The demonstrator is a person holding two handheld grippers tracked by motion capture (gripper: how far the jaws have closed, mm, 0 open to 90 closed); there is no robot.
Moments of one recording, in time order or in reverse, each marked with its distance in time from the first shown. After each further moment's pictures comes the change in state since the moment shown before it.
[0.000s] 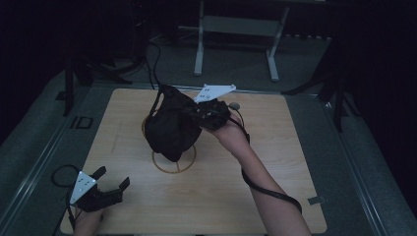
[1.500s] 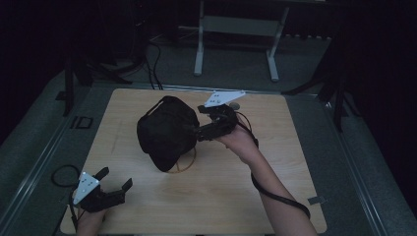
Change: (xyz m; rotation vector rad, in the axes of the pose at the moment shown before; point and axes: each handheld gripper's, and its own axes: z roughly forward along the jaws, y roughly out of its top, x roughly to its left) left arm -0.004 -0.003 0.004 0.009 -0.014 0.006; right arm -0.009 -0.025 -0.011 0.003 0.040 0.072
